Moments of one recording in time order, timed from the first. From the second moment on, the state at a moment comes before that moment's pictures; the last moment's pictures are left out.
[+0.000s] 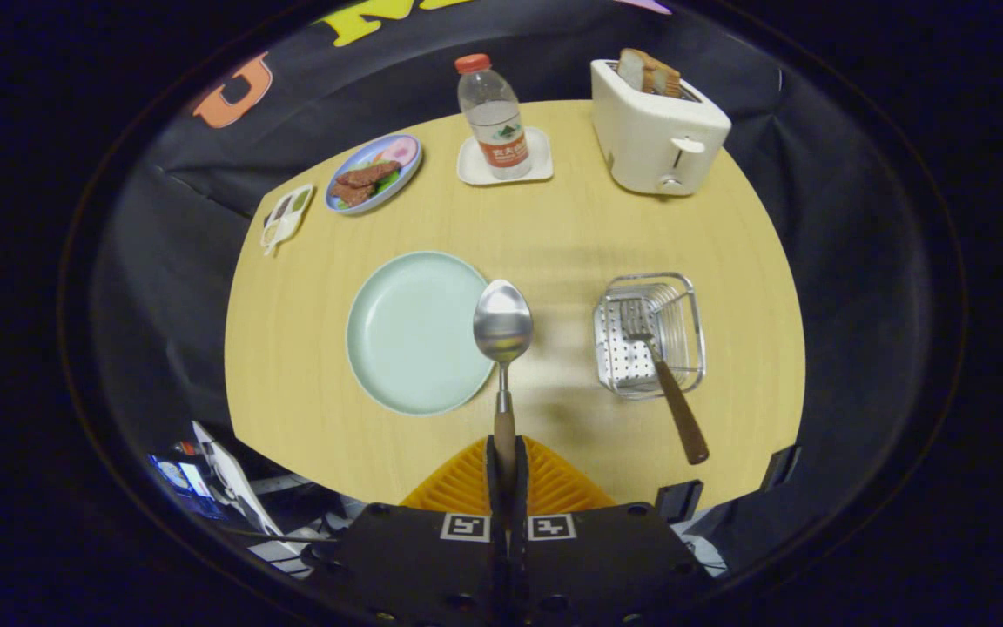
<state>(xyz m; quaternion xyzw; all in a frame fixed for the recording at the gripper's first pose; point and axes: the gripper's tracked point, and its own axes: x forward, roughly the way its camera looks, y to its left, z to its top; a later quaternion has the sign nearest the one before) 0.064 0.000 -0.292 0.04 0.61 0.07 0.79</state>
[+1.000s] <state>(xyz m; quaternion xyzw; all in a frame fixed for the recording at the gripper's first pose) 0.071 -0.079 -0.289 0.09 0.72 0.03 0.69</state>
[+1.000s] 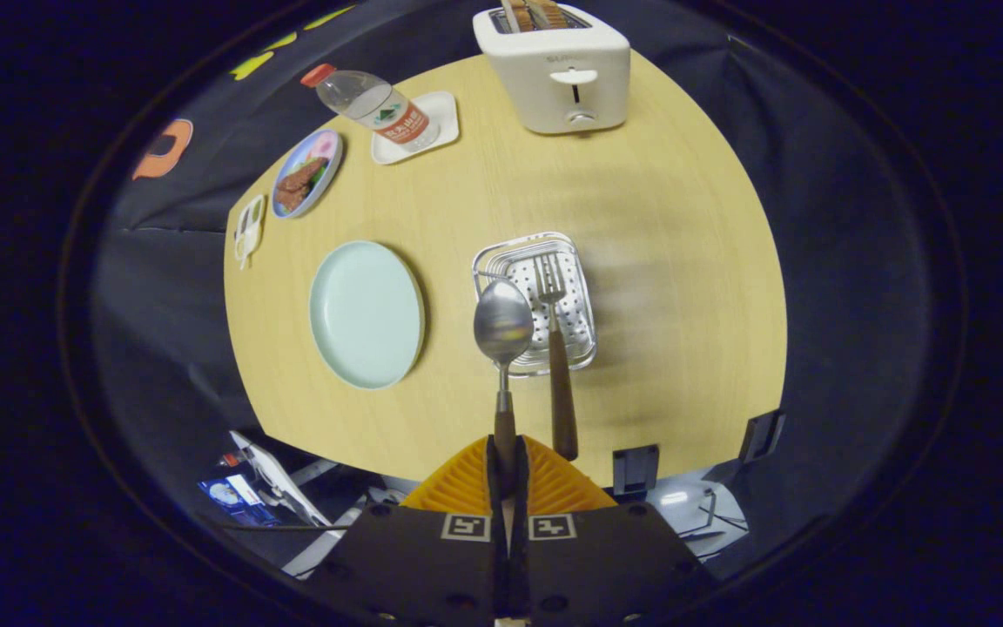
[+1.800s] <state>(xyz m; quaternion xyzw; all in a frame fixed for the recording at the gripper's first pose) 0.104 -0.073 -0.288 -0.01 0.72 0.00 0.69</state>
